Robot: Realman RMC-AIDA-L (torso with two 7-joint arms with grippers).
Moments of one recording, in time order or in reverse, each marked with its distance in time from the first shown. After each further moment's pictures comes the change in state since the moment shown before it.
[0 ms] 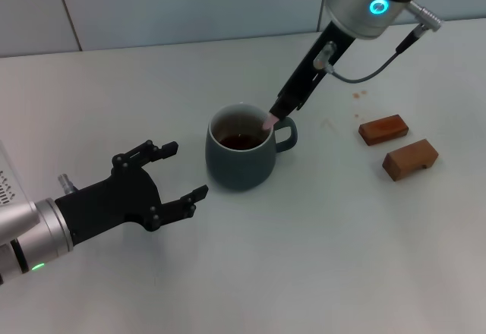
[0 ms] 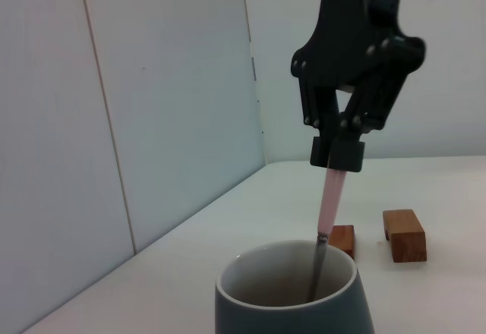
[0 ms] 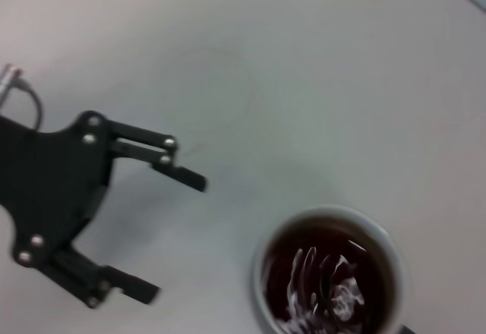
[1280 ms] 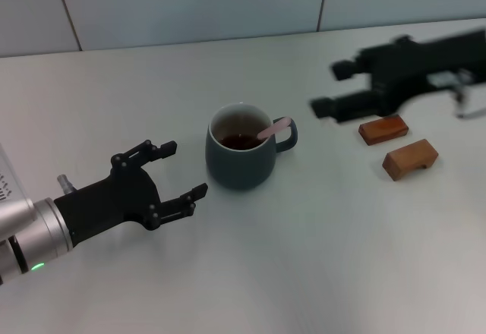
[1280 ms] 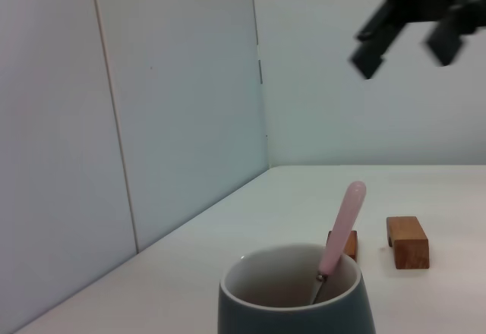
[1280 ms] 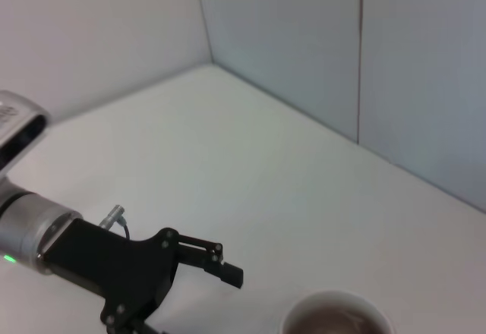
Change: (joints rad) left arm 0.002 0.000 -0.001 -0.002 -0.007 0.002 -0.029; right arm -0.688 0.001 0.093 -0.561 0.594 0.046 -0.302
